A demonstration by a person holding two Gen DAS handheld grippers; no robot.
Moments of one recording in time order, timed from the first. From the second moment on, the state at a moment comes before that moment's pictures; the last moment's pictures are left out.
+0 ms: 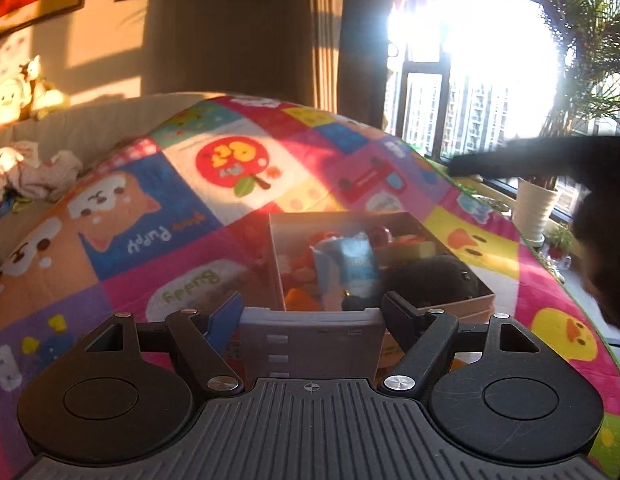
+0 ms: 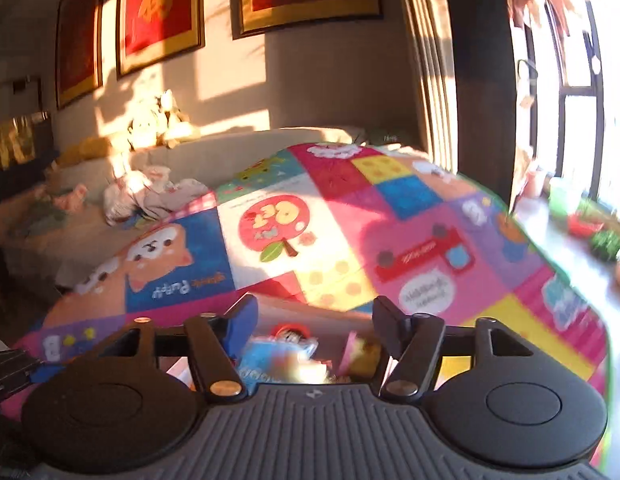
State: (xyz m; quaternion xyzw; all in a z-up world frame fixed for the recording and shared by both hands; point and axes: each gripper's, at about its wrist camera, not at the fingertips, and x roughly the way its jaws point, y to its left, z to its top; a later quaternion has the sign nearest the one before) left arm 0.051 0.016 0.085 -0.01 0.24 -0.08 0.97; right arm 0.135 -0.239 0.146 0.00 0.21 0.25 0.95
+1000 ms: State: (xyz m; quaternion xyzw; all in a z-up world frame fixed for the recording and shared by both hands) left arm 0.076 0.002 0.028 -0.01 0.27 -0.17 0.95; right arm 0.099 -0.268 0.073 0.04 0.28 0.25 0.93
